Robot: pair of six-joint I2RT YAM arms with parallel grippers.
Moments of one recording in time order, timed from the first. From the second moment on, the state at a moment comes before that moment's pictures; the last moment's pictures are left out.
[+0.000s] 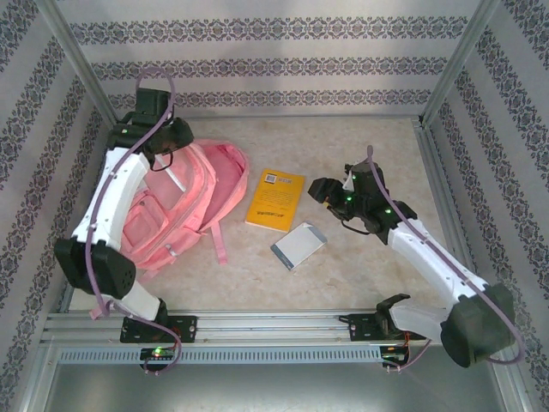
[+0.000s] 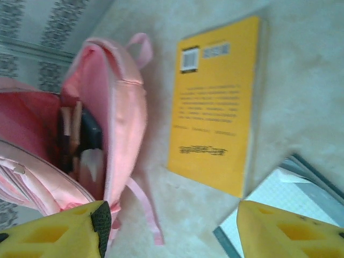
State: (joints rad) left arm -0.10 1.60 1.70 -0.89 0.02 -0.50; right arm 0.37 1.17 0.84 -0.36 -0.35 0.94
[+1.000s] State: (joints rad) left arm -0.46 1.97 1.52 -0.77 0.19 -0.63; right arm 0.36 1.96 1.28 -0.45 -0.41 0.83
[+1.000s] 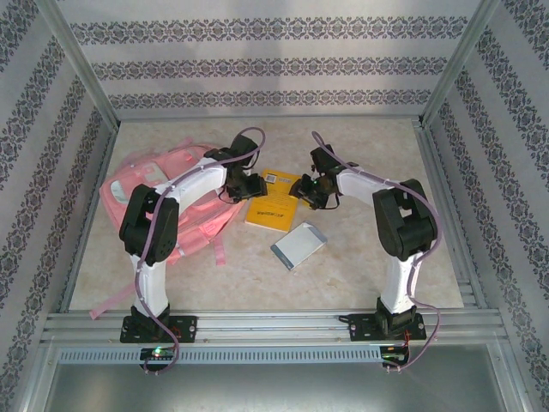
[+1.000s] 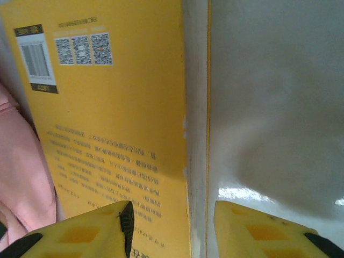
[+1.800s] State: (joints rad) left arm -0.46 2.02 1.44 -0.68 0.16 -0.63; right arm 0.42 2.07 1.43 -0.60 -0.41 0.70
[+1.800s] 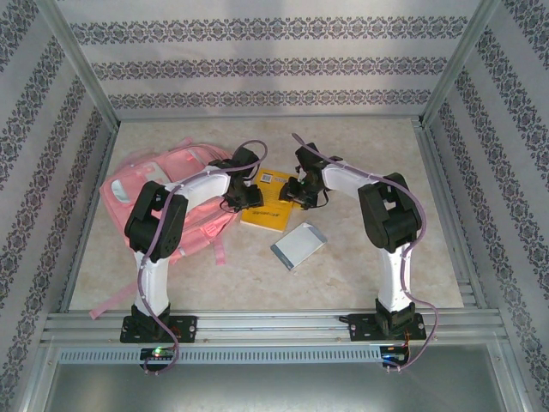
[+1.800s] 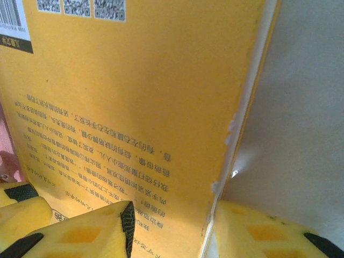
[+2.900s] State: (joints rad) left arm -0.46 1.98 1.39 -0.64 0.18 -0.60; right arm 0.43 1.99 1.36 -0.48 -0.52 0.76
